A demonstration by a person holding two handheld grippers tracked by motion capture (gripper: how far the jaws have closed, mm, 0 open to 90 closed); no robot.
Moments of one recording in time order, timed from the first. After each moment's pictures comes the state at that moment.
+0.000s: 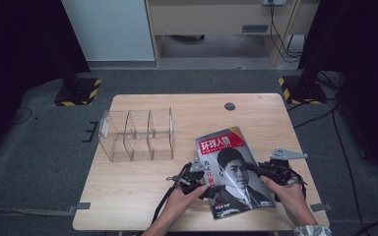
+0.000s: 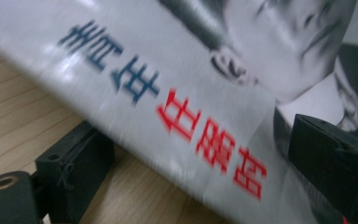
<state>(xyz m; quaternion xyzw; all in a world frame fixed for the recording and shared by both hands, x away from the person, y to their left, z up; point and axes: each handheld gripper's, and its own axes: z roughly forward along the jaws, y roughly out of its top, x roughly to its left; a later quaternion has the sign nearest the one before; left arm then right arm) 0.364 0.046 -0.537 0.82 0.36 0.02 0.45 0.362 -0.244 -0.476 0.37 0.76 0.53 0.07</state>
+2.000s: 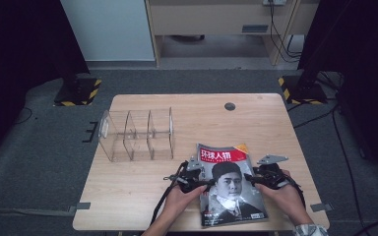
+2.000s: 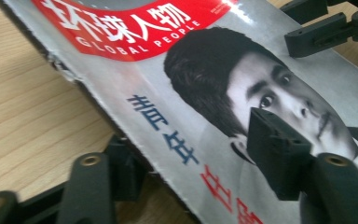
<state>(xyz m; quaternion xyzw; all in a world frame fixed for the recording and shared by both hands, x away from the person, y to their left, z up) 0.366 0.056 -0.536 0.81 0.38 0.06 0.44 0.370 -0.238 -0.521 0.44 0.82 0.34 0.13</state>
